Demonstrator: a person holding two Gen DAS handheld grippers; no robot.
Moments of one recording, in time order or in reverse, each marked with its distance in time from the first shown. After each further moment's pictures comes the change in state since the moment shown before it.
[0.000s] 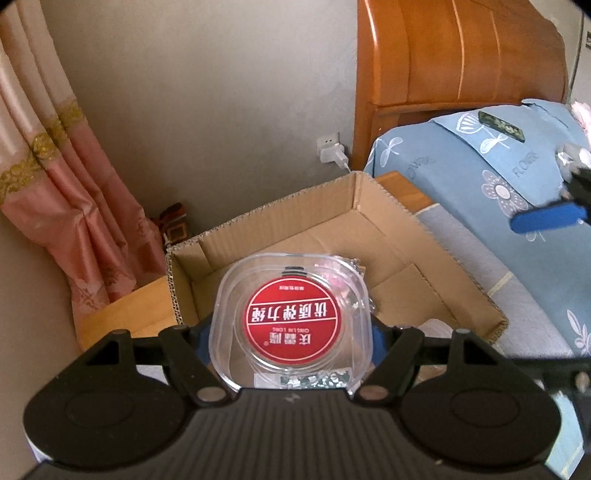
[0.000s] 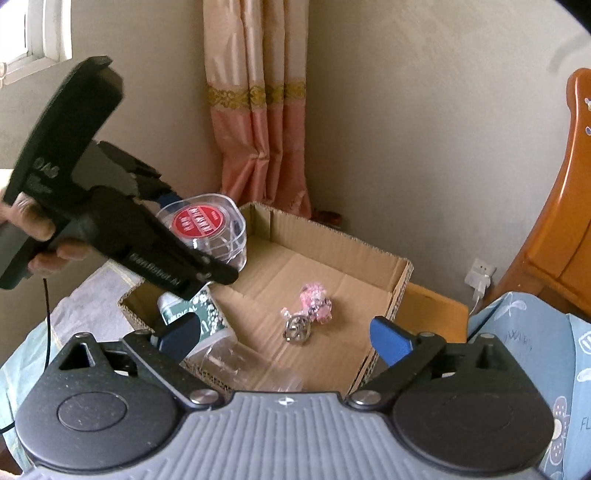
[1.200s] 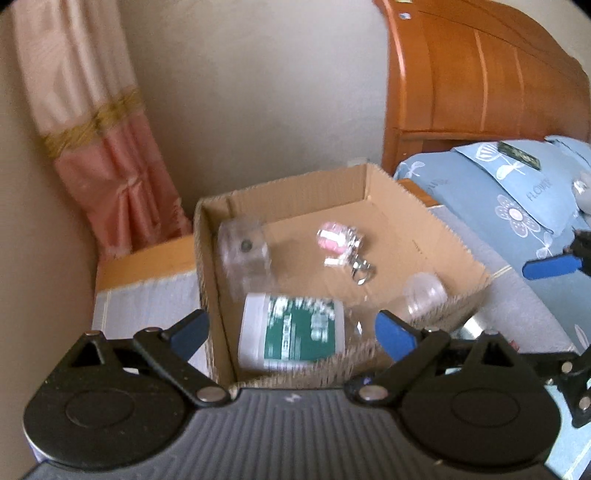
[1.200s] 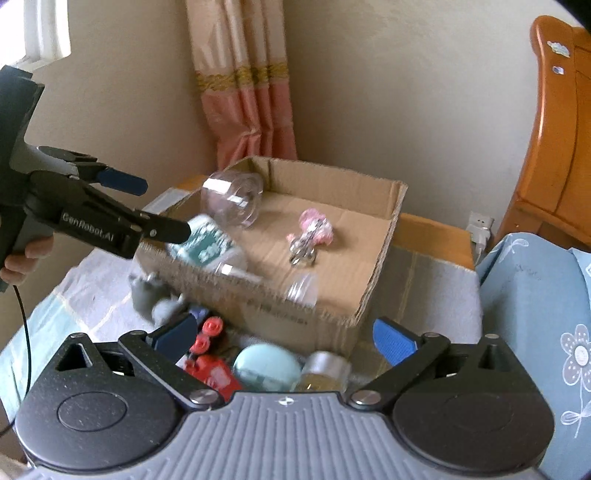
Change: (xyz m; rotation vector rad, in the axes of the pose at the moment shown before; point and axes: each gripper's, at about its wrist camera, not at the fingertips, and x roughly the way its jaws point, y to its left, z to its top) left arm -0.037 -0.027 -0.092 -0.143 -0.139 0.106; right arm -0.010 0.009 -0.102 0.100 -0.019 0.015
